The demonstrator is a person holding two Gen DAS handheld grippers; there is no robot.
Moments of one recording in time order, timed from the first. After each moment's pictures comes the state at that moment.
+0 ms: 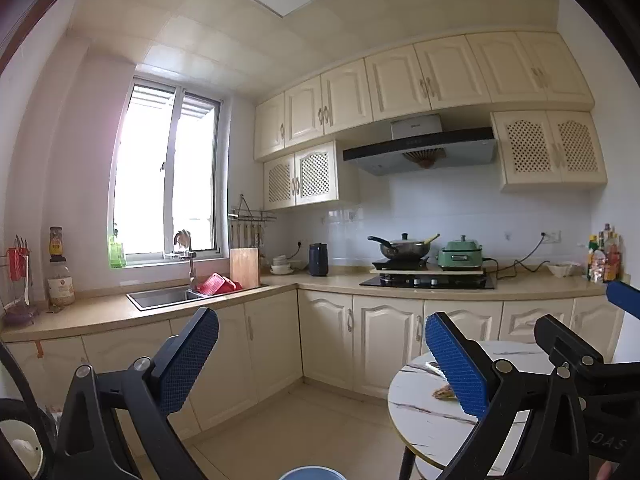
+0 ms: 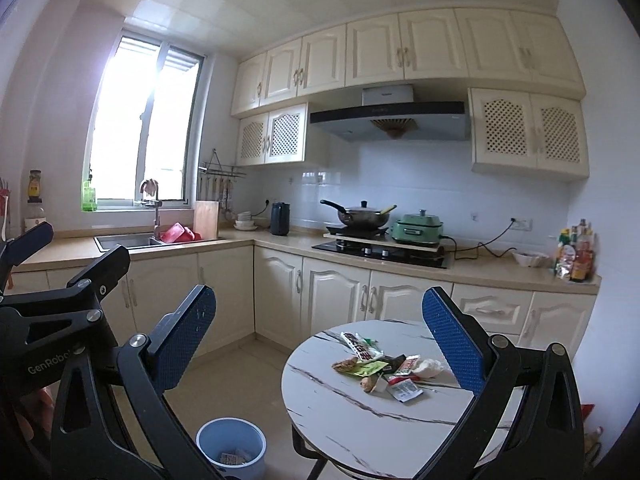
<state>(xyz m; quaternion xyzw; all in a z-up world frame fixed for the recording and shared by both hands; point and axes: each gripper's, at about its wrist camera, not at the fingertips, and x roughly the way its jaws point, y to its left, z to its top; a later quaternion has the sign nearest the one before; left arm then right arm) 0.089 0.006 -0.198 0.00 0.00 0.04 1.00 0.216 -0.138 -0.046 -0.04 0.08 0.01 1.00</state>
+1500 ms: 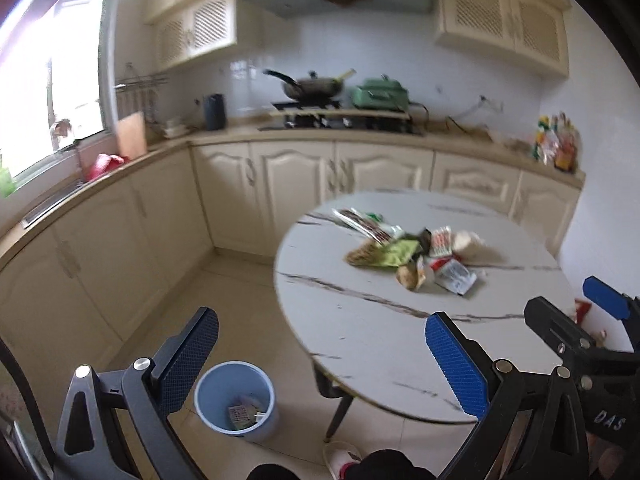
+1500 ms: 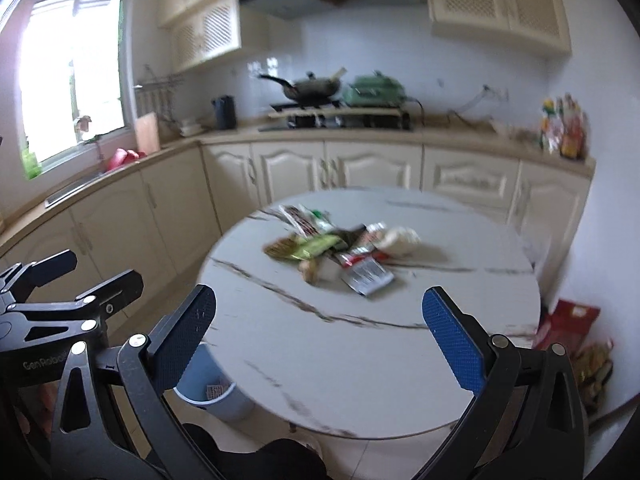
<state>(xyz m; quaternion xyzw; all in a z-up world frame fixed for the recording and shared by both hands) 0.339 -0.100 -0.151 0.04 0.27 -0.13 0.95 0.325 -0.261 -0.198 0.05 0.28 -0.05 0.96</state>
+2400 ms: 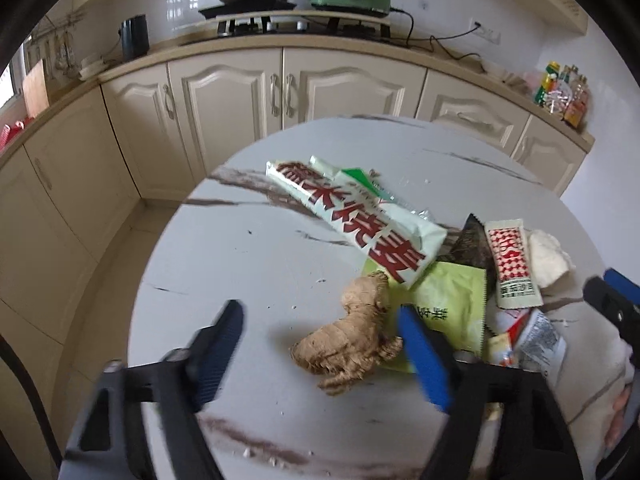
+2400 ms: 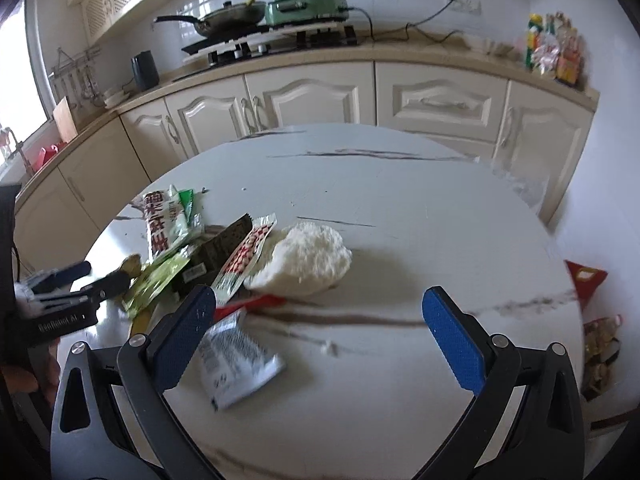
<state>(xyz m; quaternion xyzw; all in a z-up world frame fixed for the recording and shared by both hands) 0.638 -0.149 -0.215 0.05 0.41 -0.21 0.89 0.509 -0.406 -0.284 0.11 0.40 -0.11 0.90</state>
